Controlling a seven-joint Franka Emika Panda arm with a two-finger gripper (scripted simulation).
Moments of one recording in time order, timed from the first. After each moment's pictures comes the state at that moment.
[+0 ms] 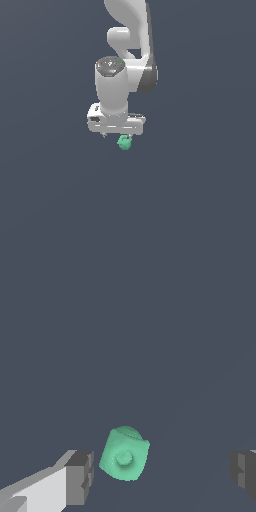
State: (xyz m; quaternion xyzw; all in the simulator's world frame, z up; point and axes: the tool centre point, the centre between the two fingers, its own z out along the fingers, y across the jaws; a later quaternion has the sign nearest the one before) arm 0.000 -0.044 0.175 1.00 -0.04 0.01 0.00
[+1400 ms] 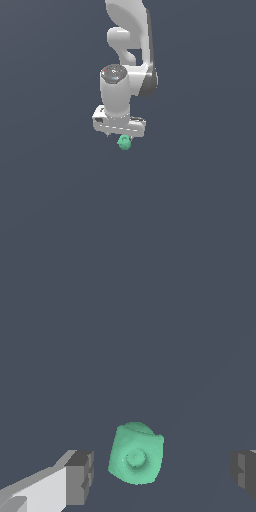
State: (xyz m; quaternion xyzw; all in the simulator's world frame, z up) arm -0.016 -0.034 0.146 1.00 -0.09 0.01 -0.01
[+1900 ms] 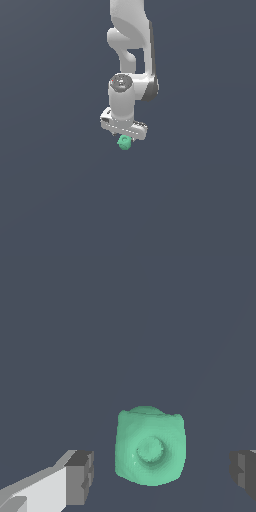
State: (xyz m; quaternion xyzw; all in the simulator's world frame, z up) arm -0.045 -0.020 0.103 0.98 -0.18 0.00 0.00
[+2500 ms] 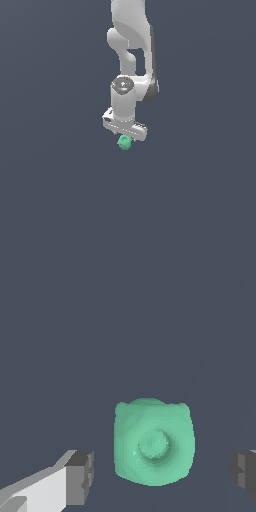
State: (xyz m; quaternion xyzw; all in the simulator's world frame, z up) arm -0.056 -0.016 0.089 0.98 -0.20 0.00 0.00
